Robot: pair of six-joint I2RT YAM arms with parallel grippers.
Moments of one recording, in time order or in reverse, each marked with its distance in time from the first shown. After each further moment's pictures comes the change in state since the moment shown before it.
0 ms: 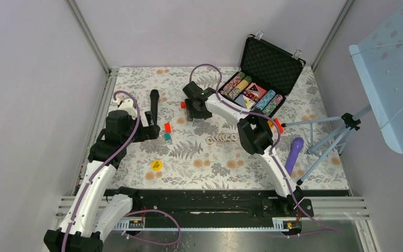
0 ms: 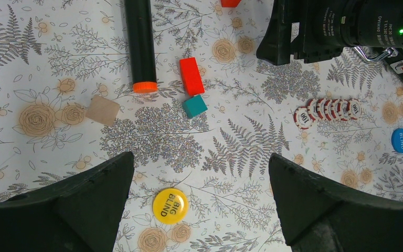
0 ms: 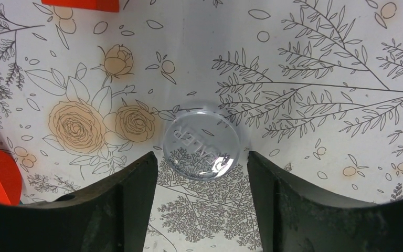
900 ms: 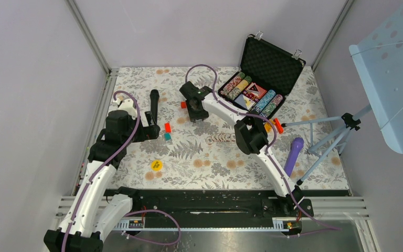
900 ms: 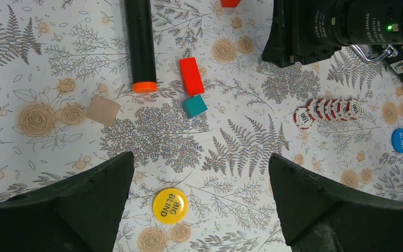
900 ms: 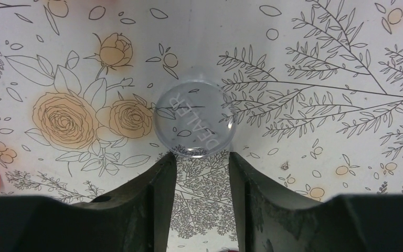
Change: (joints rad) left arm 0.000 0.000 0.000 0.000 0.000 0.000; right arm 0.014 0.086 0.165 -0.149 0.014 -0.067
